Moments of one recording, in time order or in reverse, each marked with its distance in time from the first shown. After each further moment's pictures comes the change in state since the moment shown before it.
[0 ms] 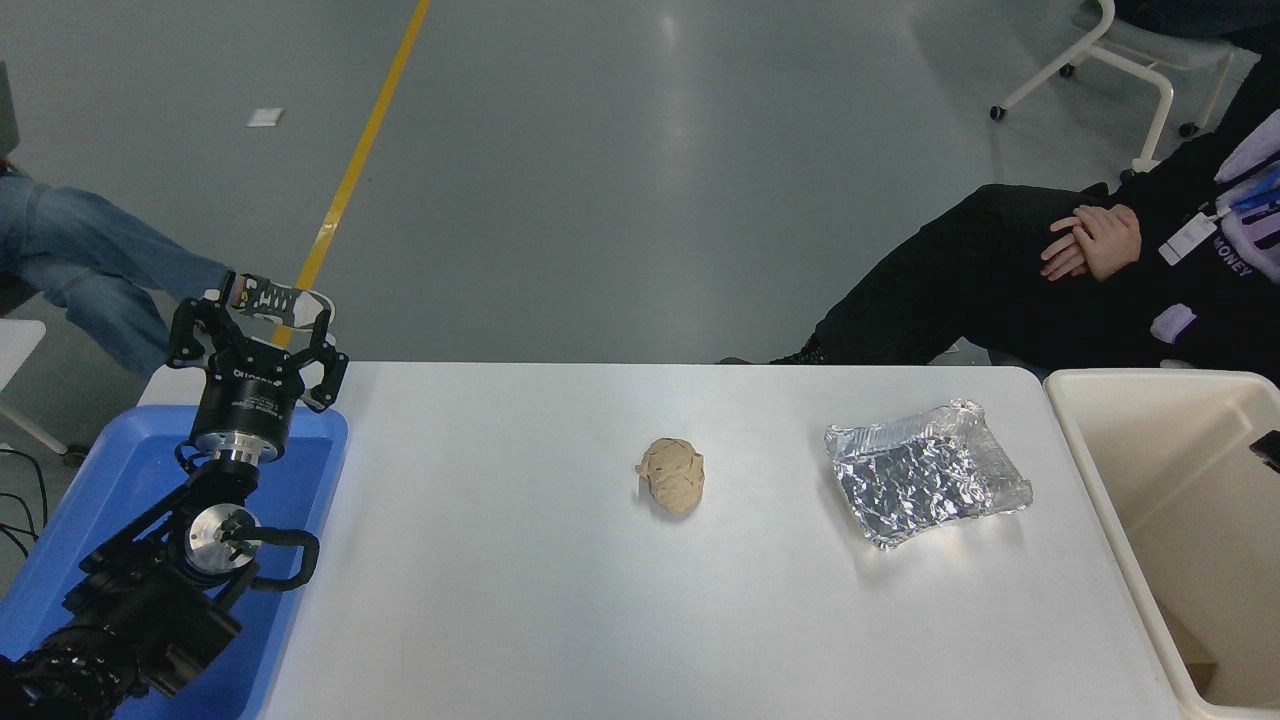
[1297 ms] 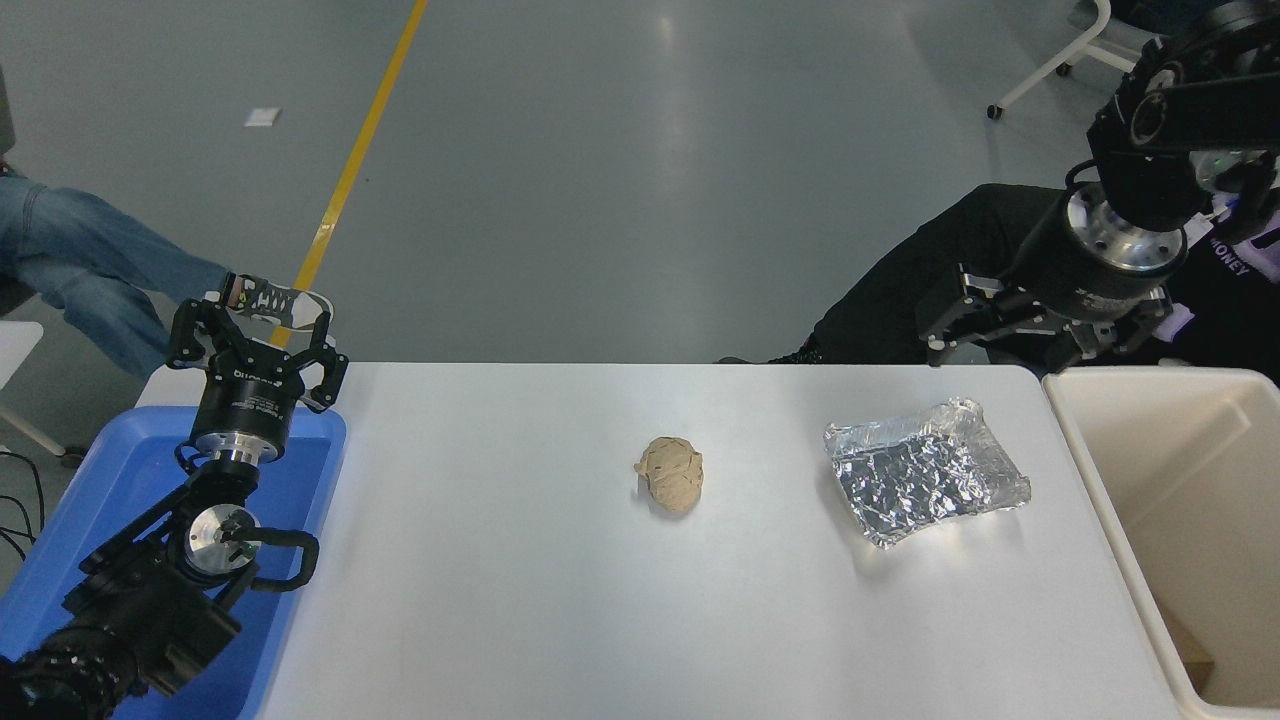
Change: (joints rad) left arm 0.001 0.000 0.000 0.001 0.000 0.000 0.000; right arm 1.212 0.554 -0.522 0.573 0.031 0.785 0.008
